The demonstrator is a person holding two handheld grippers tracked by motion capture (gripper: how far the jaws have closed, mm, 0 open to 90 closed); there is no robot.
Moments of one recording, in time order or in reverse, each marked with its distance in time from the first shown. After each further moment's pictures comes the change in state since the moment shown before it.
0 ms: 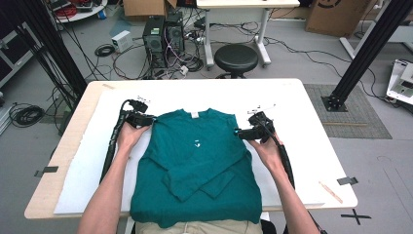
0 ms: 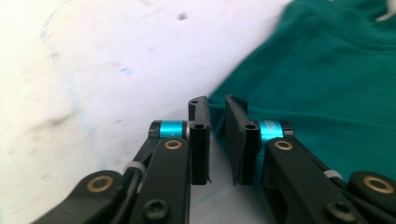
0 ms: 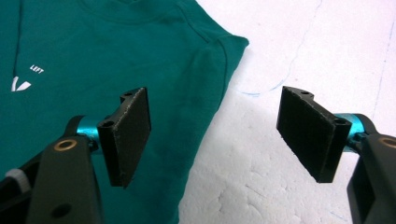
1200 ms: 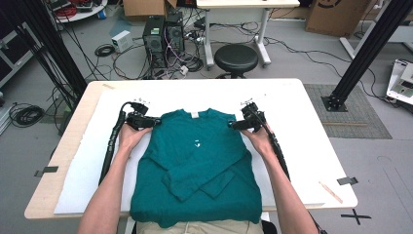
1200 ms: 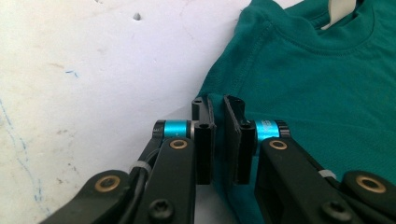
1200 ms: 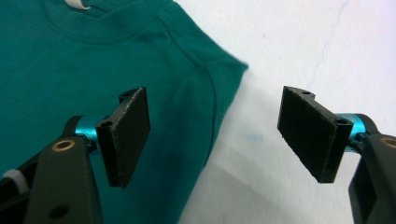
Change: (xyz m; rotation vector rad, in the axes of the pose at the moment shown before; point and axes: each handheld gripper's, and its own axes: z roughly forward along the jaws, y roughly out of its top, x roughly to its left) left arm -0.002 -0.006 0.009 -0.047 -0.173 0.020; right arm -0.016 0.027 0.051 0.055 0.040 0.020
